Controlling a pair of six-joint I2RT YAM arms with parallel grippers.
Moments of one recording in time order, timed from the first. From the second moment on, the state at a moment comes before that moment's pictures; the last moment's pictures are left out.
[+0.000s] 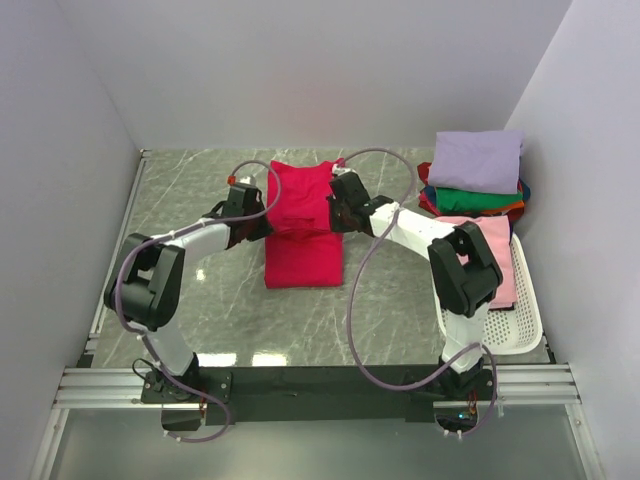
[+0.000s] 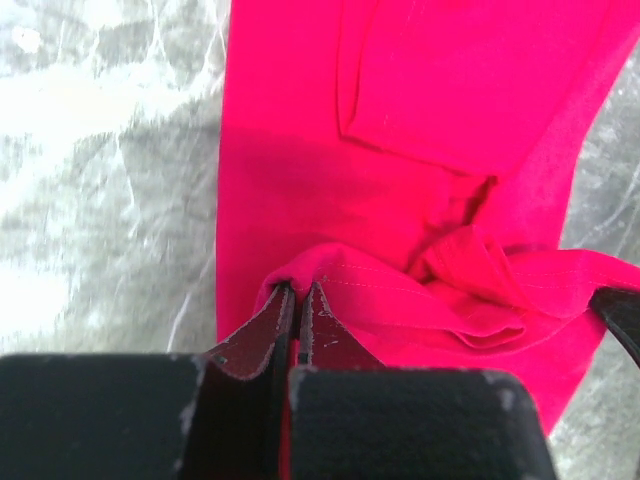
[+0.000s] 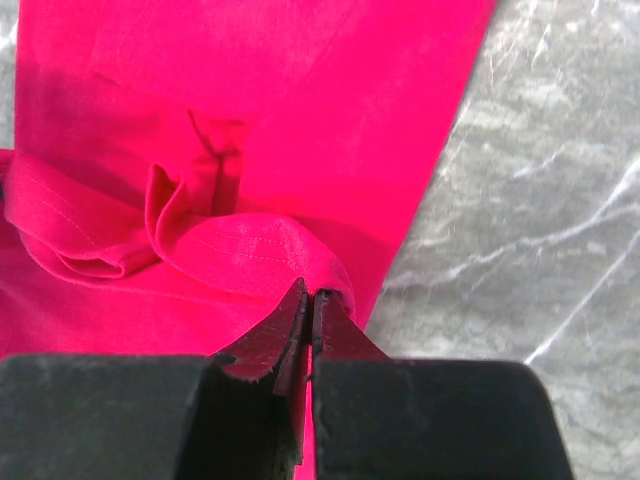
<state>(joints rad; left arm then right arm) -0.35 1.72 1.01 -0.06 0.01 -0.65 0.59 1.89 1.35 -0.30 0.12 0.38</state>
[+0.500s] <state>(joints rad) -0.35 1.77 1.08 -0.10 -0.08 -0.63 0.56 1.97 1.41 -0.35 0.11 0.36</state>
